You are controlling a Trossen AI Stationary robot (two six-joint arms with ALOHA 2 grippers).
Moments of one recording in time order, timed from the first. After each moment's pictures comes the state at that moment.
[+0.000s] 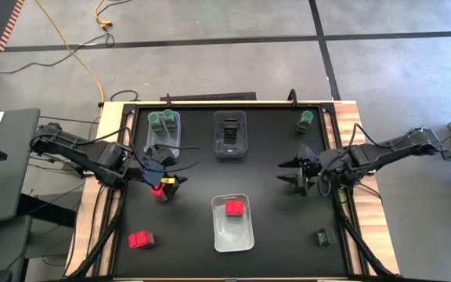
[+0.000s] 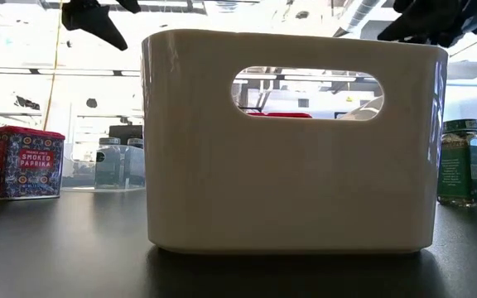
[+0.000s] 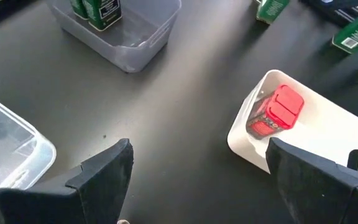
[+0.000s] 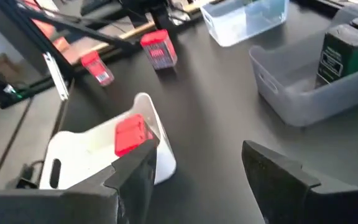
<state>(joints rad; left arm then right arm) -0.34 1.11 1.15 -0.89 -0.48 -0.85 0.25 0.71 0.55 -0.27 0.29 0.50</state>
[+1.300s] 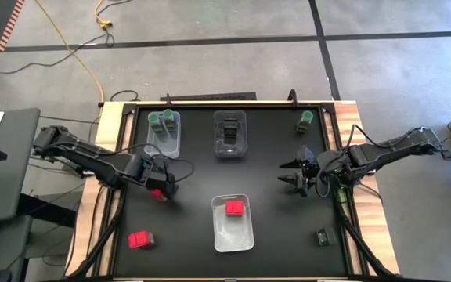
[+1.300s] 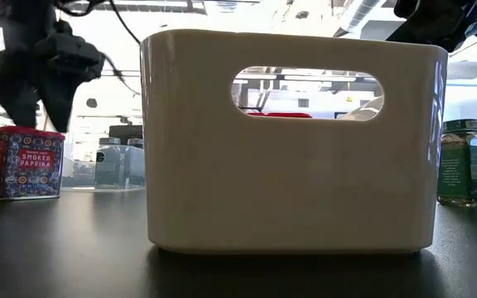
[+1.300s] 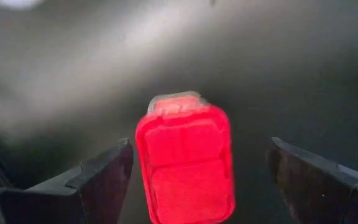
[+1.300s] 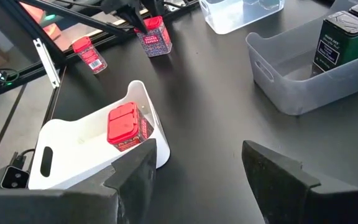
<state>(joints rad) -0.27 1.20 0.84 -1.01 -0.16 -1.33 0.25 0.71 0.55 -0.31 0.29 0.50</state>
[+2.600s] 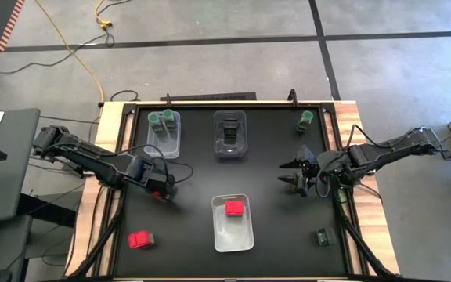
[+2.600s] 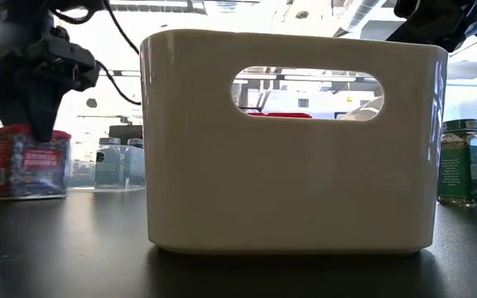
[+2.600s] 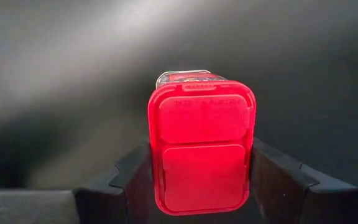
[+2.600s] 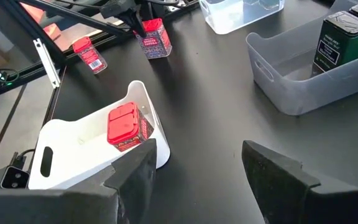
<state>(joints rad) -0.27 1.20 0.81 -0.96 -0.09 -1.34 0.25 0.71 0.55 -0.31 0.29 0.50</state>
